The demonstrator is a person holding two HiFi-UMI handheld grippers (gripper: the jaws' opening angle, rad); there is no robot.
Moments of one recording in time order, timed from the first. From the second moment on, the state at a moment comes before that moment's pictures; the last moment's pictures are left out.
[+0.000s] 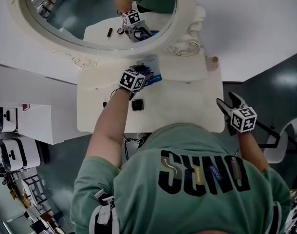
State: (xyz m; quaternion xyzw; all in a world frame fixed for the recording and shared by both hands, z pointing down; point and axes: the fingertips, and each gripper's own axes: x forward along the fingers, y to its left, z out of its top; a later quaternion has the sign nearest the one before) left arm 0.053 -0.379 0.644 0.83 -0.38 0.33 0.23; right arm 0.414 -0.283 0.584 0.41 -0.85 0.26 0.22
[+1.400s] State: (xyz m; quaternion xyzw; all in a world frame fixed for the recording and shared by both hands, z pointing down) left arm 0.191 -0.206 0.744 0.85 -0.26 0.41 0.21; right arm 0.433 -0.214 0.589 0.39 -0.85 0.25 0.24
